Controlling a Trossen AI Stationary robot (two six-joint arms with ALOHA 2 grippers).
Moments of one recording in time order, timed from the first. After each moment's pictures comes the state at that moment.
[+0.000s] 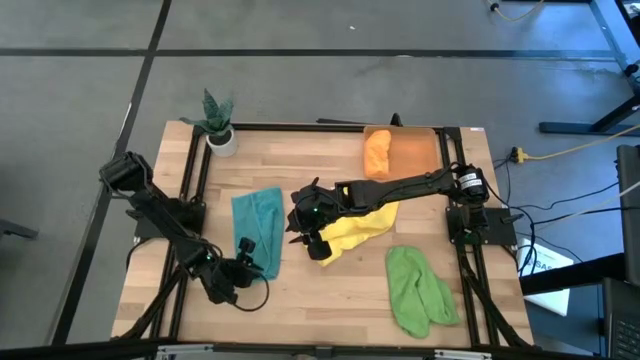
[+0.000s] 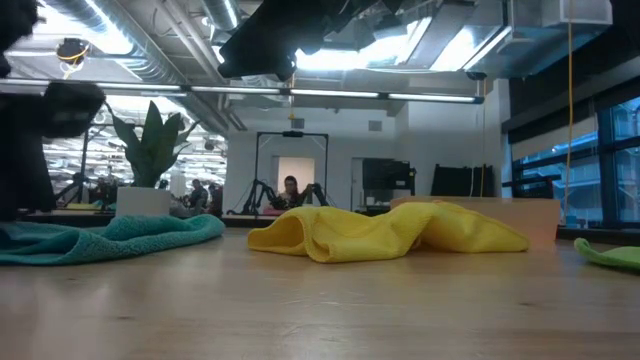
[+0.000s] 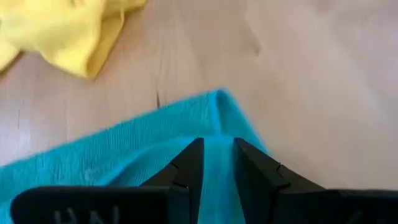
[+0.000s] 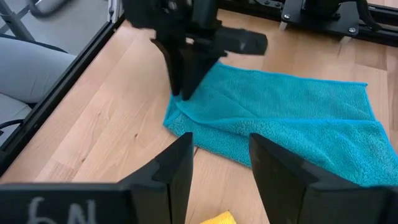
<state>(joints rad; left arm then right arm) -0.85 1.45 0.55 -0.11 -0.58 -0.30 0.09 2.00 1.66 -0.36 -0.22 -0.16</state>
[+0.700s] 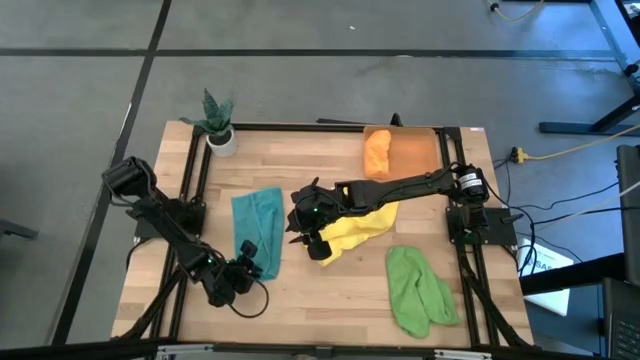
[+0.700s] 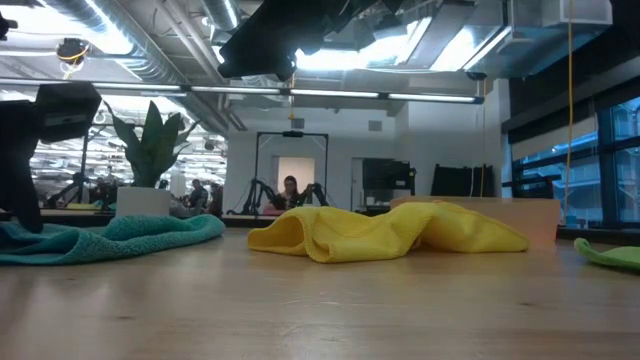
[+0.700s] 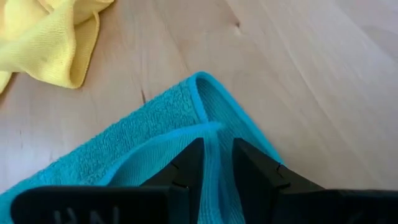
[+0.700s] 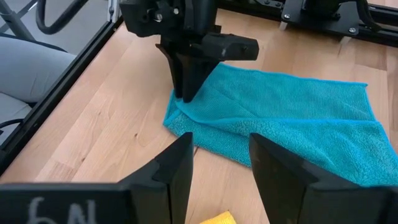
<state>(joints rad) -0.86 1.52 0.55 -0.12 -0.59 -0.16 0.09 2.00 1.66 -0.36 -0.22 -0.16</state>
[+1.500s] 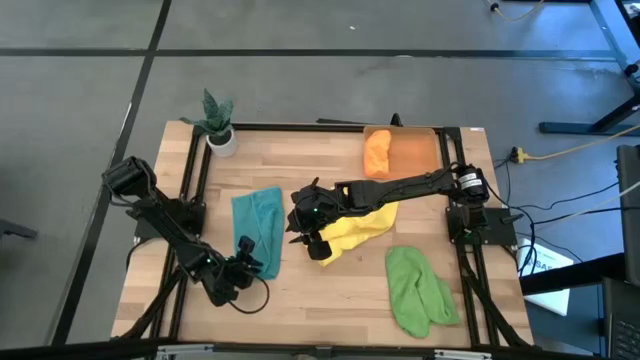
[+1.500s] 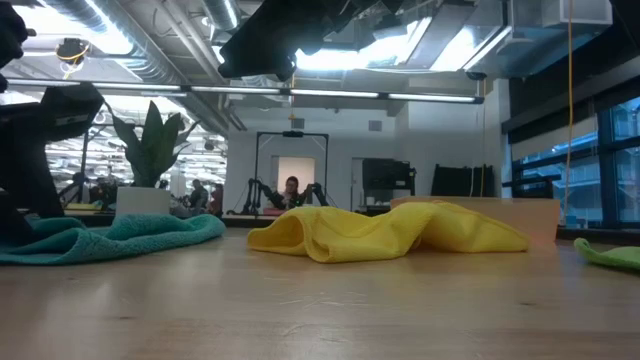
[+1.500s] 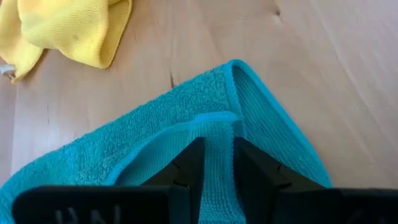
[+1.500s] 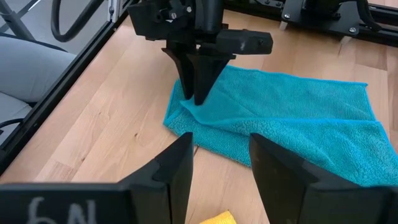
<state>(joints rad) -0.86 1.52 0.55 -0.17 -0.66 -0.26 0.09 2.00 1.66 -0.36 -0.22 -0.16</state>
